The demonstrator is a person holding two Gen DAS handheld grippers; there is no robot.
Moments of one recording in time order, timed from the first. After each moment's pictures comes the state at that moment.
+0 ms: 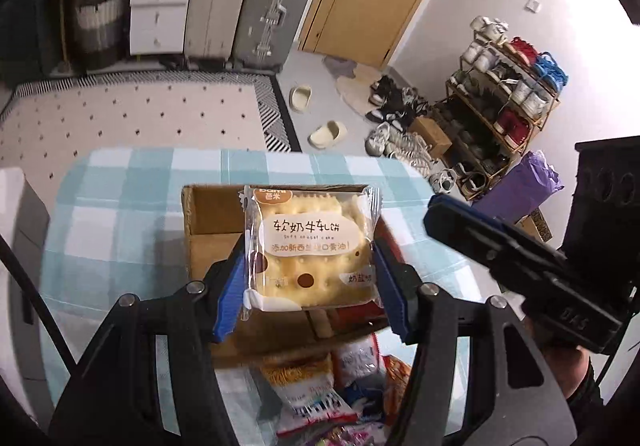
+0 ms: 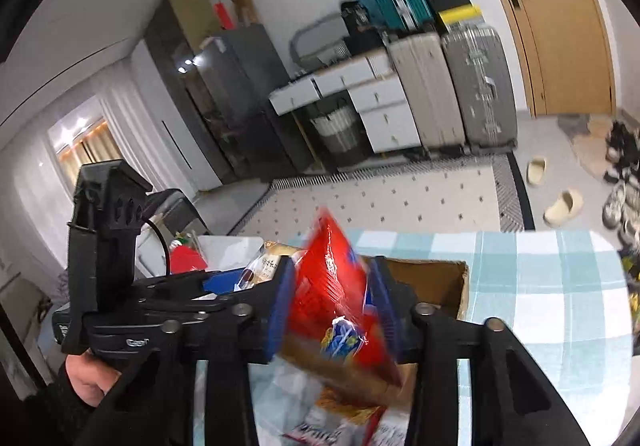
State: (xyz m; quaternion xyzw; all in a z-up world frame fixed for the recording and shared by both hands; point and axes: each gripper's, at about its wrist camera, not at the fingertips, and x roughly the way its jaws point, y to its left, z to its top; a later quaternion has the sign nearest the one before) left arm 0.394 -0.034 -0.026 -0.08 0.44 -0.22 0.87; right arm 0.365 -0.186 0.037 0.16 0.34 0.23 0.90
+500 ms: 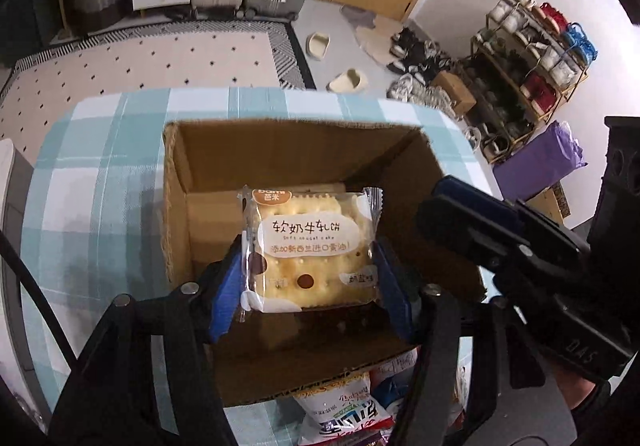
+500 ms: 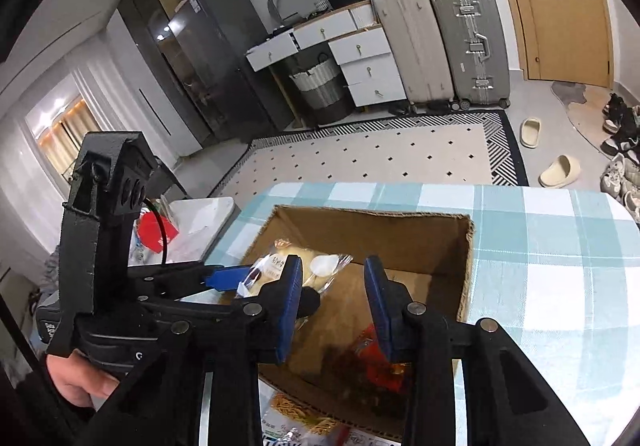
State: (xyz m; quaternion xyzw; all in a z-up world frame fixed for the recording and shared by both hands) left arm 0.446 -0.050 -0.128 -0.05 0.53 -0.19 0.82; right arm 0.402 -0.168 -0.047 0.13 0.40 0.21 0.88
